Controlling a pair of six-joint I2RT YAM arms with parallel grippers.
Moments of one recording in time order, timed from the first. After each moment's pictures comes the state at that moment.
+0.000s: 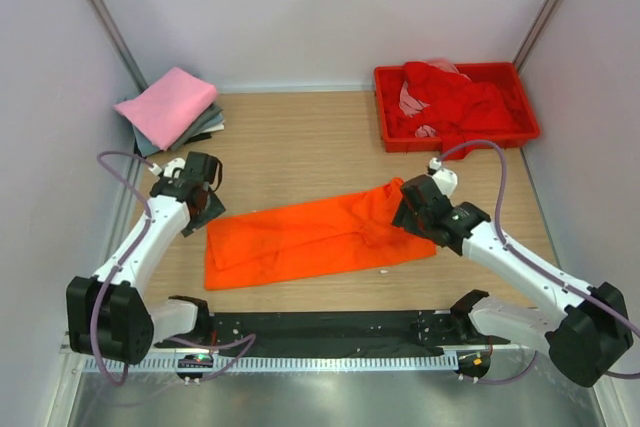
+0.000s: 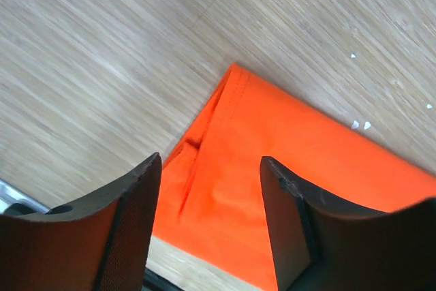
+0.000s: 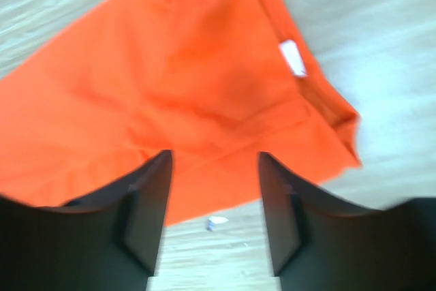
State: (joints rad) left arm -0.19 1.23 0.90 -0.89 -0.43 -0.79; right arm 0.60 1.08 0.75 -0.61 0.33 0.84
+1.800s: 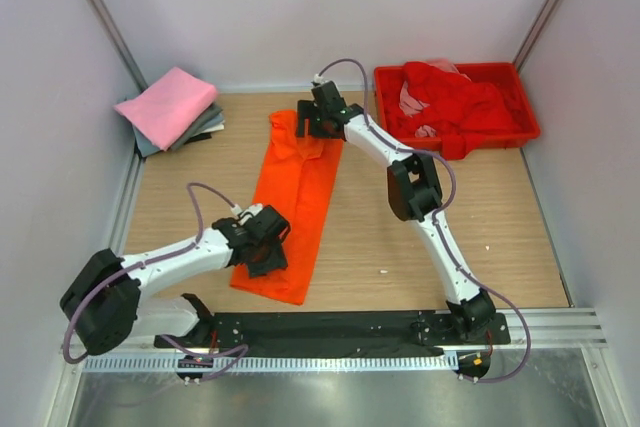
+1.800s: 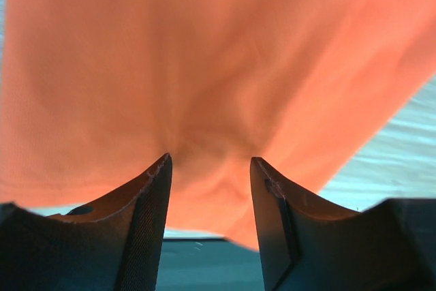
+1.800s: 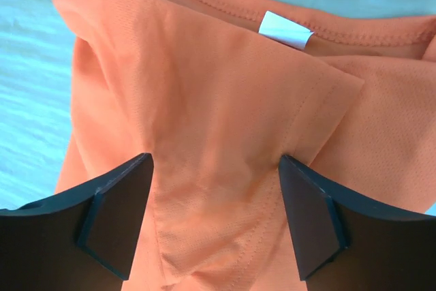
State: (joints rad) left arm -0.77 1.20 0.60 -0.65 -0.15 -1.08; right arm 0.55 2.61 2.37 -0.53 0.00 0.46
